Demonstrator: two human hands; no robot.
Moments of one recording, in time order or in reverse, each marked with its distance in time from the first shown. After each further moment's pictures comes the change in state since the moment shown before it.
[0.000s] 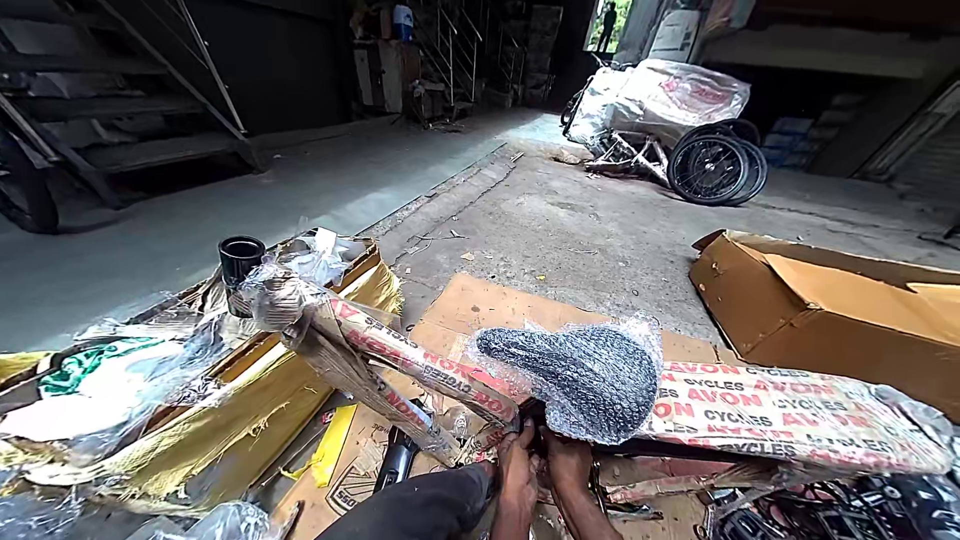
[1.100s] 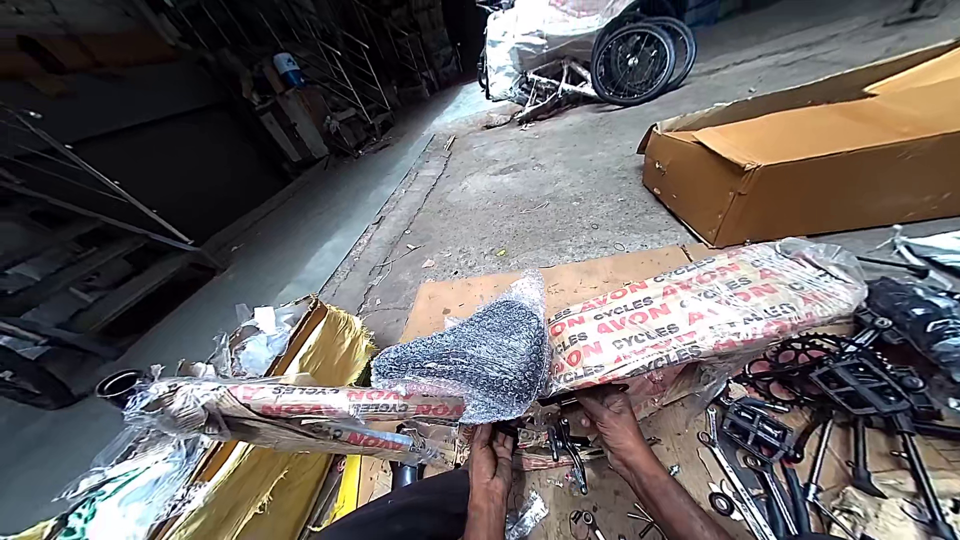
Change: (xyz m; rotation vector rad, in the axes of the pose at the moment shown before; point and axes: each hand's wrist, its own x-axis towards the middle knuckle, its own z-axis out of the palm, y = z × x) left_hand 0.000 -0.018 -0.011 -0.105 -0.067 0.048; right_hand 0.046 0.036 -0.137 0.937 -0.269 0.063
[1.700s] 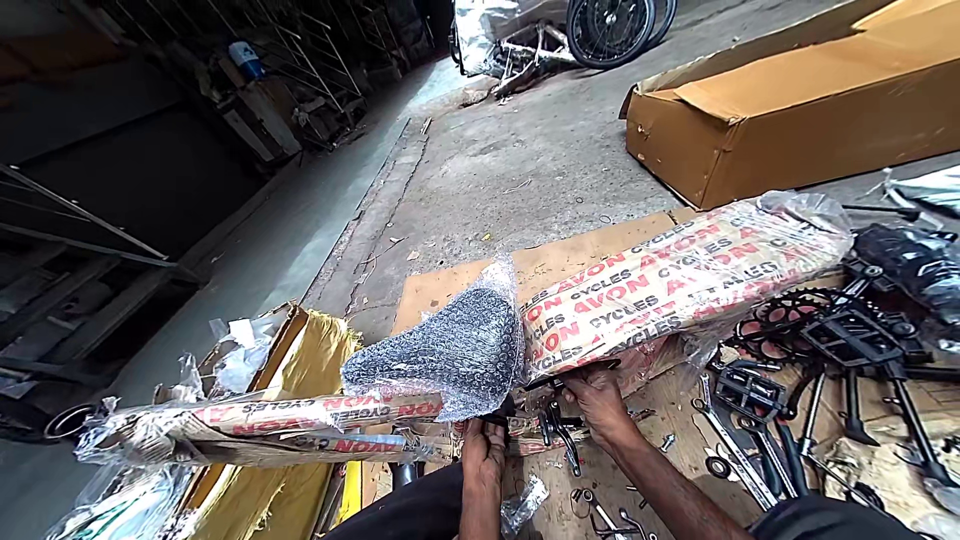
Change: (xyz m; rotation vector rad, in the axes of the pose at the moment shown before) left_hand 0.015 -0.007 0.000 0.020 0.123 0.006; right_hand 0.005 -0.001 0.009 -0.016 0.080 -0.033
